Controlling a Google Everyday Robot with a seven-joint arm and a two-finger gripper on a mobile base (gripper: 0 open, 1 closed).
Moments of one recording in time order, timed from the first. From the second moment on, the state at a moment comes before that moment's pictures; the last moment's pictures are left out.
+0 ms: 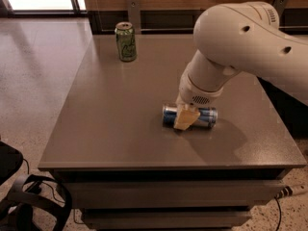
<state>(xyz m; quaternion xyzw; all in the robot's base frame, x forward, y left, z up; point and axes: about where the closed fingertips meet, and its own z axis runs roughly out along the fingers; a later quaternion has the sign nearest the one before) 0.513 -0.081 0.823 -0.66 0.74 0.00 0.17</state>
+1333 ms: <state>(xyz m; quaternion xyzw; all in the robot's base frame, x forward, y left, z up) 0.510 -0.081 0.824 -0.66 0.74 0.00 0.17</state>
